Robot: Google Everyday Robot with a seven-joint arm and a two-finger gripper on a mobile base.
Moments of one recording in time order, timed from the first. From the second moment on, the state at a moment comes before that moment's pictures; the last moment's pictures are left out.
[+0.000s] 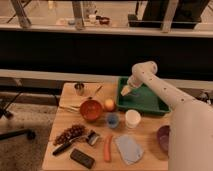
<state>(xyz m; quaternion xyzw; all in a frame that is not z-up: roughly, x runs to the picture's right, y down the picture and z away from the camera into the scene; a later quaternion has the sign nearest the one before) 0.182 -0.002 0.956 -0.20 0.01 0.43 0.88</state>
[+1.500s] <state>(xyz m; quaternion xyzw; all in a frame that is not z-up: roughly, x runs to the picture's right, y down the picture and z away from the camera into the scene) 0.163 0.014 0.962 -0.24 -0.06 0.40 0.88</state>
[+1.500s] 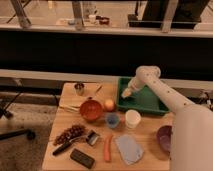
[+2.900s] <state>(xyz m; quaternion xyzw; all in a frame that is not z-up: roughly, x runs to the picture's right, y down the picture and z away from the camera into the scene) 0.191 0.000 0.944 -0.23 -0.13 0.45 0.86</state>
